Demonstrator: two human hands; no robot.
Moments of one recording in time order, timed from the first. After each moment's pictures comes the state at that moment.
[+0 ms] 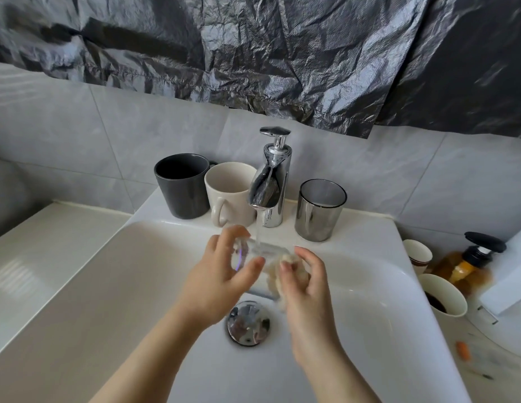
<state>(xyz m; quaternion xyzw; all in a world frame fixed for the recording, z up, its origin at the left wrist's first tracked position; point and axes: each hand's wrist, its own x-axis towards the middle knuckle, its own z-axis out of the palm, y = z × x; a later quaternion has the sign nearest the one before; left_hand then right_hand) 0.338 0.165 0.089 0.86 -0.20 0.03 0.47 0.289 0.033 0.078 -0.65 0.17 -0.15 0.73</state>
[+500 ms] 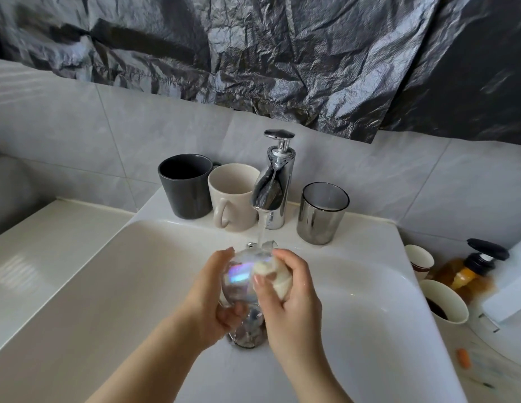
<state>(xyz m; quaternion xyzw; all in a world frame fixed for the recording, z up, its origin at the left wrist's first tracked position) 0.331 0.152 0.093 0.52 0.18 -0.28 0.78 0.280 0.048 0.077 -0.79 0.05 -0.24 0.56</state>
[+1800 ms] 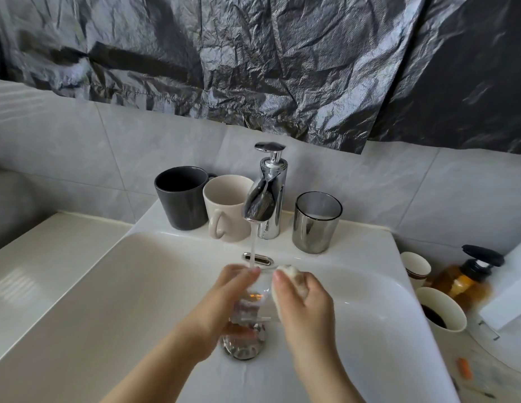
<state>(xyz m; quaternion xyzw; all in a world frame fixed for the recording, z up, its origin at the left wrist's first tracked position) 0.325 0.147 0.090 0.65 0.01 -0.27 0.71 0.292 0.025 0.072 -0.72 0.17 -0.21 0.64</state>
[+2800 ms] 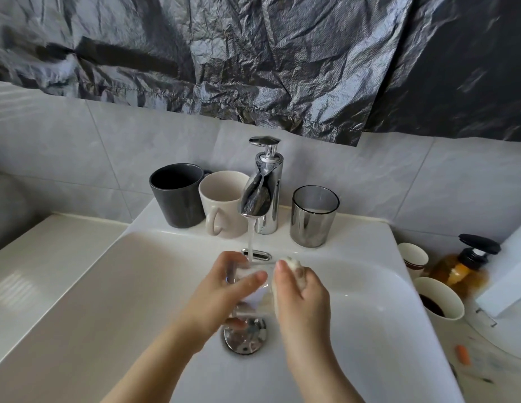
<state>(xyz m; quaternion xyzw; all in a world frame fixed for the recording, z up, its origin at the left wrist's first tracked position) 0.326 0.153 0.101 0.75 -0.05 -0.17 0.64 0.291 0.033 0.079 -0.72 0.19 -0.22 0.63</state>
